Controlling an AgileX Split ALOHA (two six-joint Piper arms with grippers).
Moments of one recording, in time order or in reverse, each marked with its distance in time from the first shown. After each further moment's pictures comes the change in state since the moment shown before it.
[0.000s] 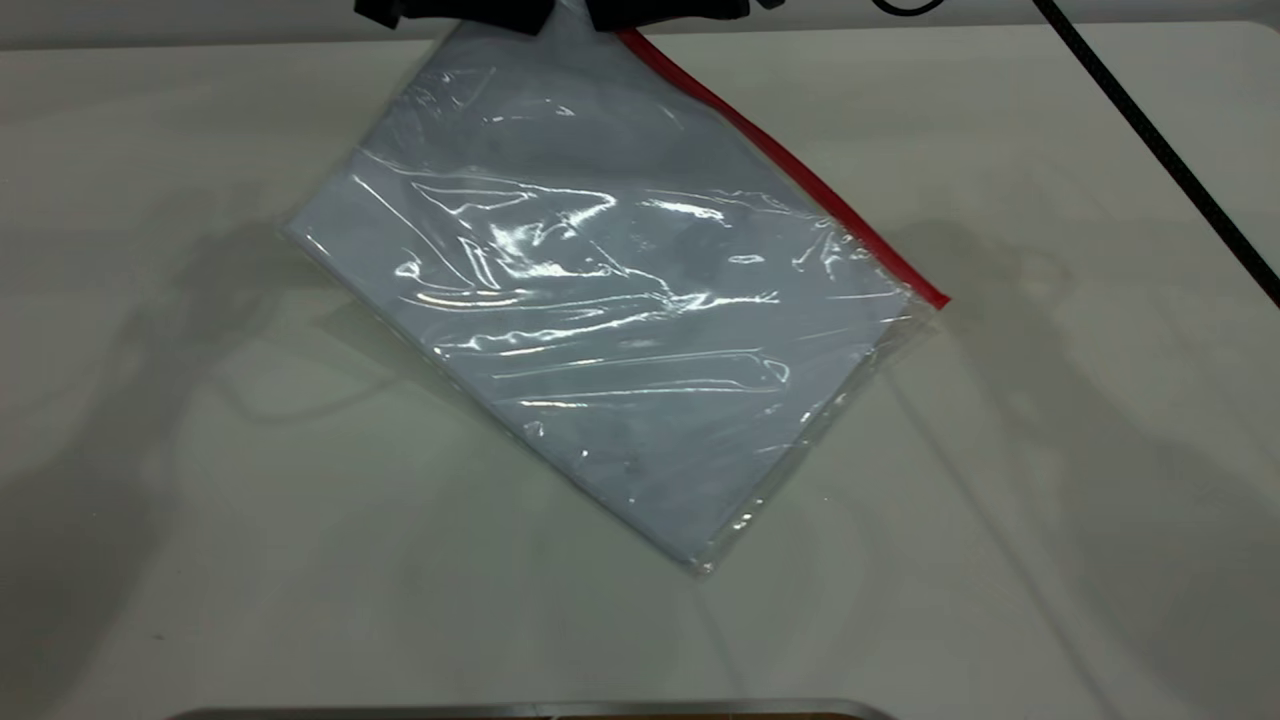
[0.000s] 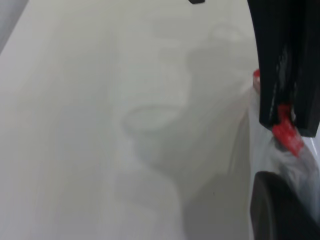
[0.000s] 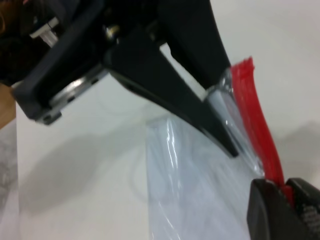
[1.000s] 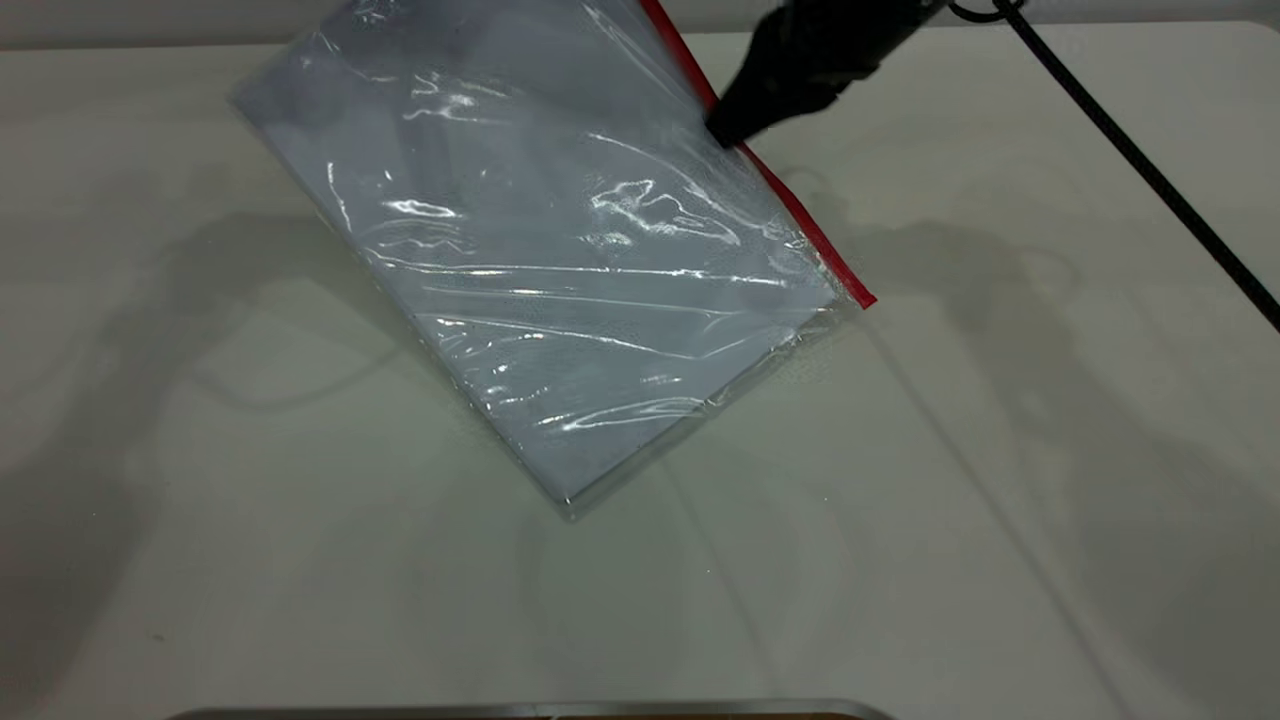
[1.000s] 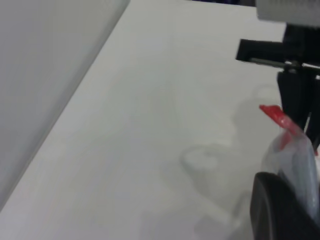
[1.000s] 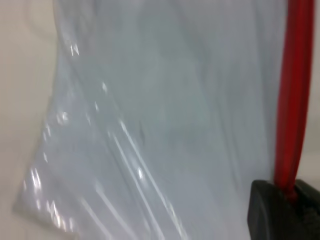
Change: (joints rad) left arm 0.040 0.000 0.008 -0.222 0.007 0.099; right arm -0.012 -0.005 -0.003 -0.567 -0.169 0.231
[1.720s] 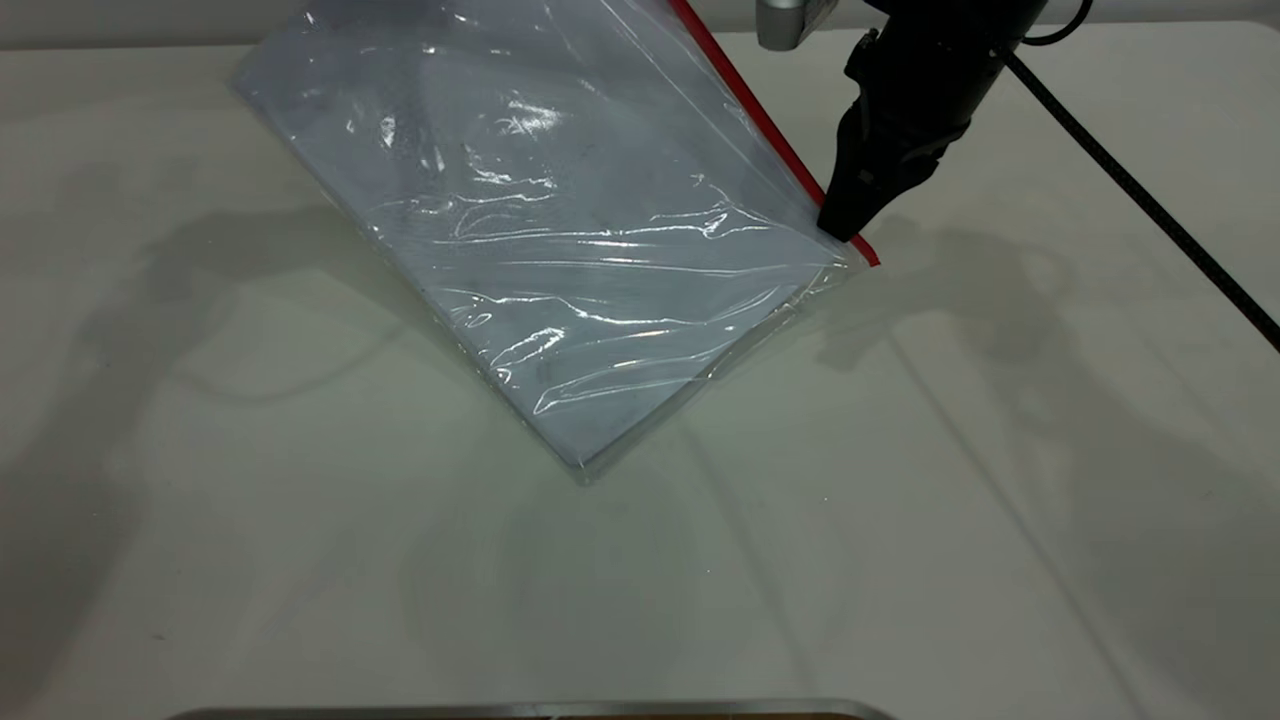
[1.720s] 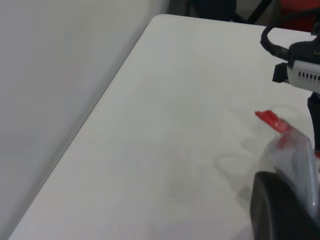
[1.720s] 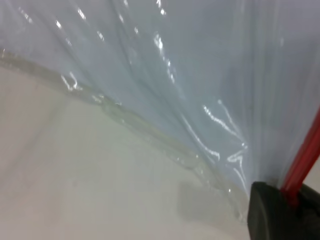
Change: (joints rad) left arm 0.018 -0.010 -0.001 -0.043 0.003 -0.001; right arm -0.002 0.011 0.005 -0.404 0.059 0.256
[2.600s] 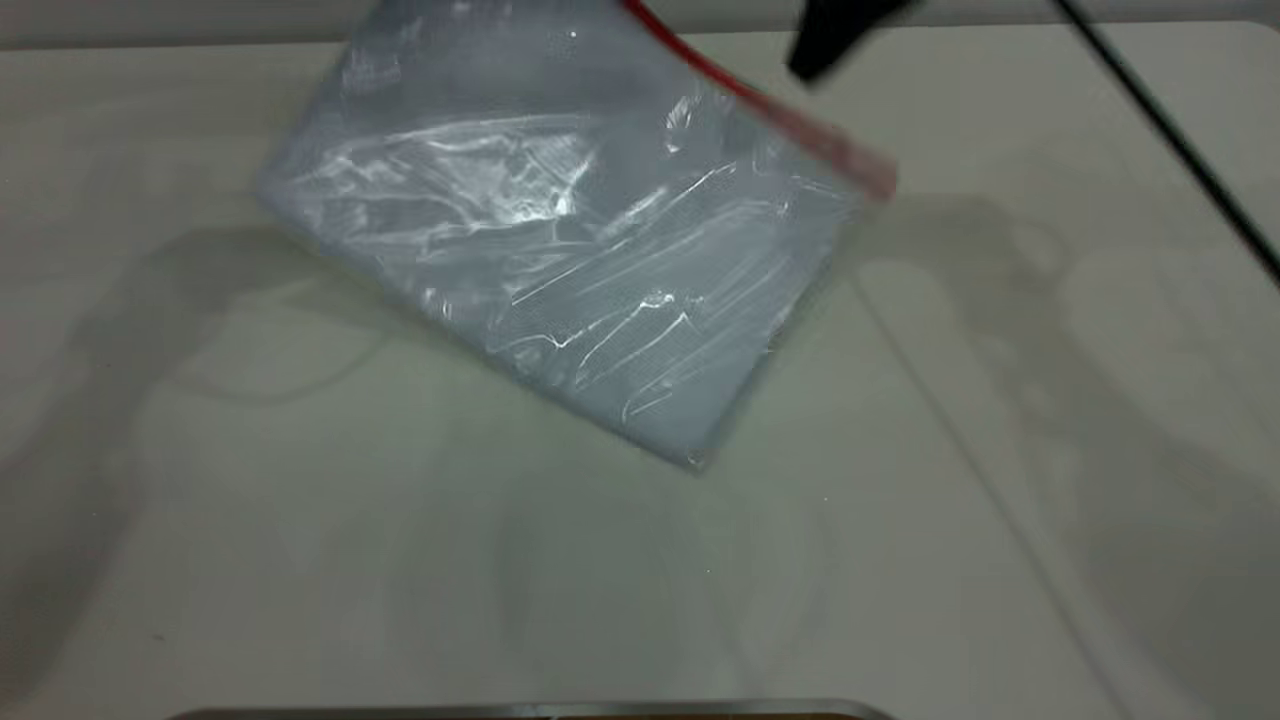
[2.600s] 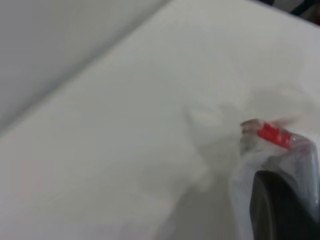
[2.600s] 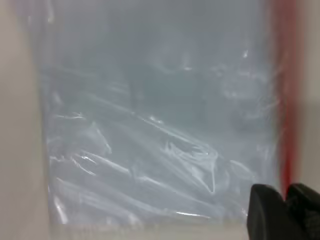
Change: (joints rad) left arm 0.009 0.035 0.123 -0.072 -0.112 -0.096; right arm -0.005 -0.056 -0.272 0.058 0.137 0.209
